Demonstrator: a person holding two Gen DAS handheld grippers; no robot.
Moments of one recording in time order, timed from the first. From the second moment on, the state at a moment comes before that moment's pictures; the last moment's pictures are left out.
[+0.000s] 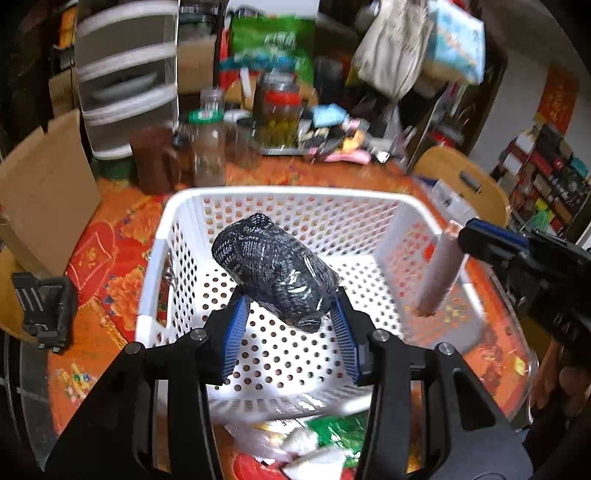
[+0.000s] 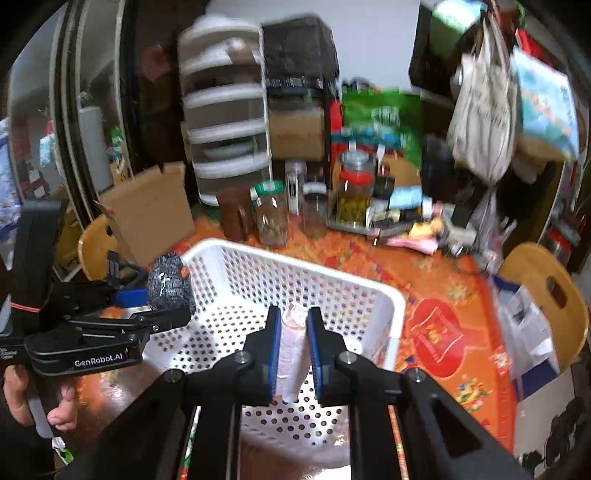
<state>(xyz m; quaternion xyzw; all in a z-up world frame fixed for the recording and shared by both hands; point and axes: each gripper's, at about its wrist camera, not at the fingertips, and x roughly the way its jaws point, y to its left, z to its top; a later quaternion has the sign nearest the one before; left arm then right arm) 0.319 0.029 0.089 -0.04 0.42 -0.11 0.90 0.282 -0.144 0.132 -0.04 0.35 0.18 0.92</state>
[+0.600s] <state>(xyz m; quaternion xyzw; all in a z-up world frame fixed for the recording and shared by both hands) 0.341 0.025 0.065 -0.02 0.44 -0.07 0.90 0.319 -0.150 0.099 -0.02 0.40 0.17 0.90</state>
